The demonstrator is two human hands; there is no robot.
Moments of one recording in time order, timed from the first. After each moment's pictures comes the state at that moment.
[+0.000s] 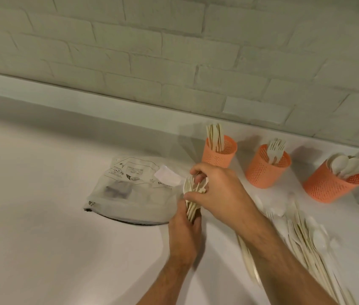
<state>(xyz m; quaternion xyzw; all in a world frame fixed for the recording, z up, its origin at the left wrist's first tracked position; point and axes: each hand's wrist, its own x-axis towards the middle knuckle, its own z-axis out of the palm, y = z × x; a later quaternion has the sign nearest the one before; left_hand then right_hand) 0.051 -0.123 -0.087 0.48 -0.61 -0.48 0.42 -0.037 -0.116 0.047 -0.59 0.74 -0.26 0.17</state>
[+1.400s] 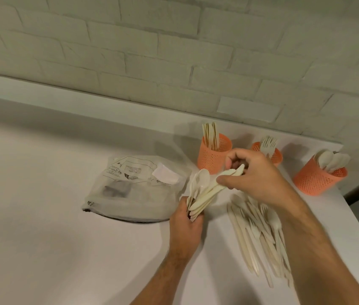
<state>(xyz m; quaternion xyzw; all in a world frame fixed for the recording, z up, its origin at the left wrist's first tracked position) 0.056 -0.127 -0.097 0.40 -0.62 -0.51 0.44 -0.079 -0.092 0.079 -0.53 0.72 -0.37 0.25</state>
